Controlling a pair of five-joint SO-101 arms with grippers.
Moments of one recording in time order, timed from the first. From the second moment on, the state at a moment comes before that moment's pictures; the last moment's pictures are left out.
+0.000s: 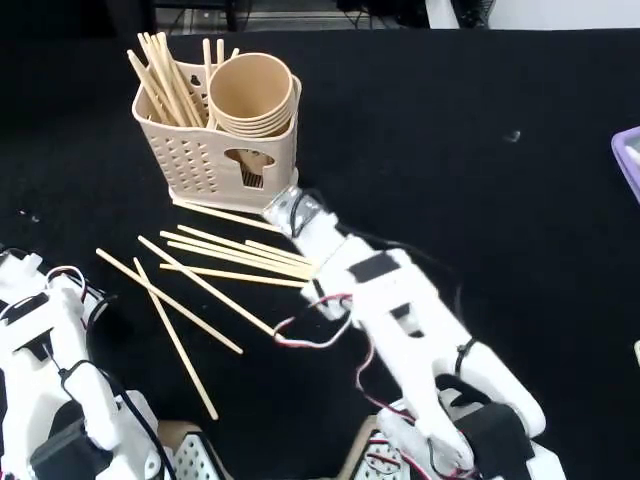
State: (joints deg) left arm -41.6 -28.9 66.2 36.3 17.4; right arm -24.5 -21.7 58.5 40.9 23.8
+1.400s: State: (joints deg) left arm -41.6 -28.9 66.2 36.3 17.4; right arm -35.3 -11.9 56.4 35.1 24.4
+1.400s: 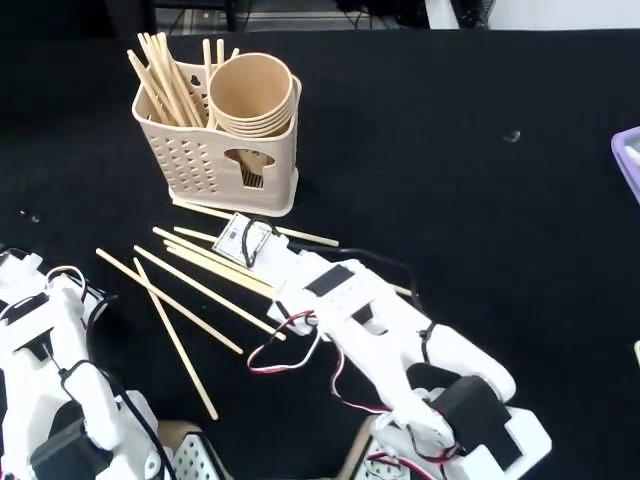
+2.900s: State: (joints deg) left arm -41.6 -28.9 66.2 36.3 17.4; right arm -35.1 -13.5 61.0 26.4 23.9
